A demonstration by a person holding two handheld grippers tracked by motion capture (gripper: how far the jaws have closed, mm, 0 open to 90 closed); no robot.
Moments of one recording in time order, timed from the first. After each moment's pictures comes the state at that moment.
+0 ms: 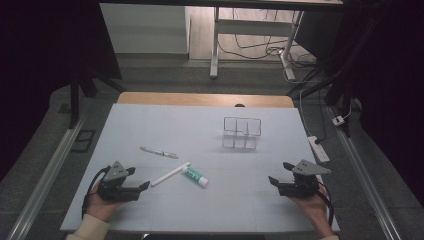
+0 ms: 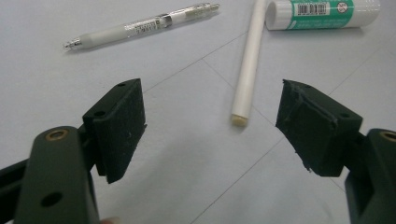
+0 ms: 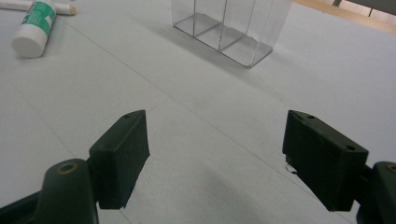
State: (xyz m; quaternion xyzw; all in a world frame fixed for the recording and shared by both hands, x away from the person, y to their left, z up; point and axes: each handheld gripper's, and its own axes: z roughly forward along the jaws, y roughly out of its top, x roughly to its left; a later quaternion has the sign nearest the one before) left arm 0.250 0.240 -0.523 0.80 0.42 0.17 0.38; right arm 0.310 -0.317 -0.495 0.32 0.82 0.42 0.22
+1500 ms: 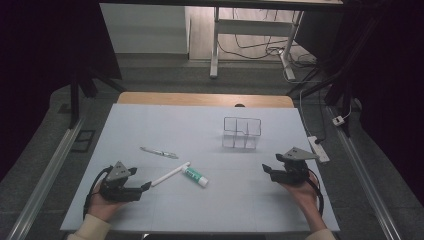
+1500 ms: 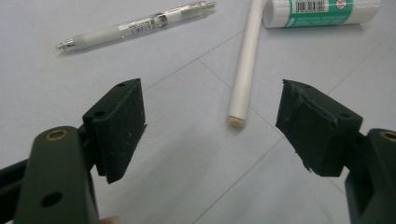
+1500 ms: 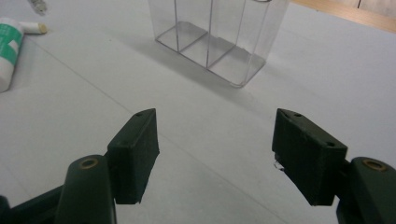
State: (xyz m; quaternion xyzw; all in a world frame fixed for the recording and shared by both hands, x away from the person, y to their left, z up) left arm 0.251 0.235 -0.525 0.81 0.42 0.17 0.38; right arm 0.341 -0.291 -0.486 0.36 0.81 0.40 0.22
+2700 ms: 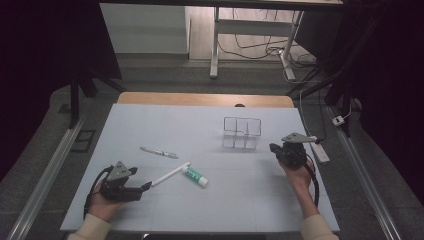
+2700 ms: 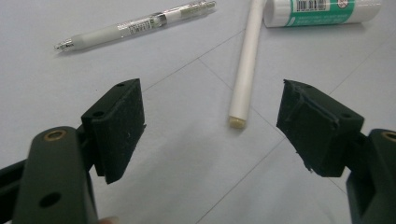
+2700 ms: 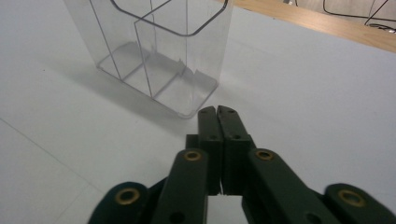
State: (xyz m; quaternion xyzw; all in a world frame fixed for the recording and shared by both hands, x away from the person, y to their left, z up) left arm 0.253 0.235 -0.526 0.81 0.41 0.17 0.38; right arm 0.389 -0.290 -0.480 0.41 0.79 0.38 0.24
